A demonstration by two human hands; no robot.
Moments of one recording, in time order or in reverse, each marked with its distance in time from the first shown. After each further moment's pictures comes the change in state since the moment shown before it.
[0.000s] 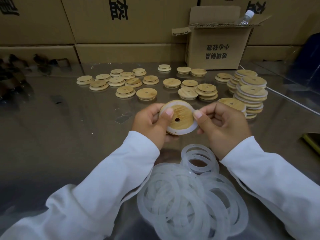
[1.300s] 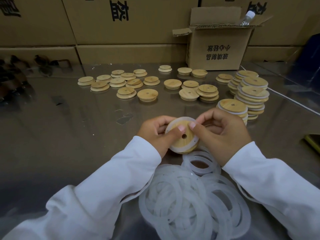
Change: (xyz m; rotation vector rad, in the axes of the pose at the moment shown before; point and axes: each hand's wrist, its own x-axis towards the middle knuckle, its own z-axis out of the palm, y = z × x) left_hand -0.005 -0.009 -0.005 0.072 -0.152 -0.069; right_hand -0.002 0.011 0.000 -0.029 -0.037 0.013
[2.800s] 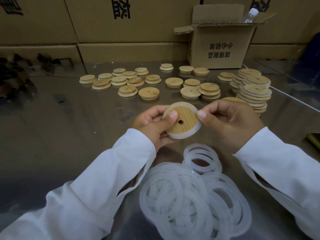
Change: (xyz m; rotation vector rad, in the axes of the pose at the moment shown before) left_hand 0.008 0.003 -0.007 -0.344 0.005 -0.059; right_hand 0.009 -0.016 -0.016 -0.067 -0.100 -0.029
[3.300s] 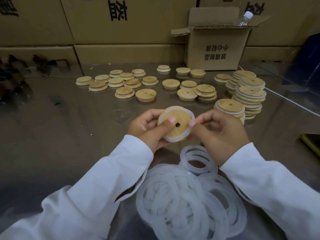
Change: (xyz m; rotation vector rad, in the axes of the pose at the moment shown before) left_hand -0.002 -0.007 0.000 0.008 0.069 0.046; right_hand -0.012 0.008 0.018 0.057 0.133 0.131
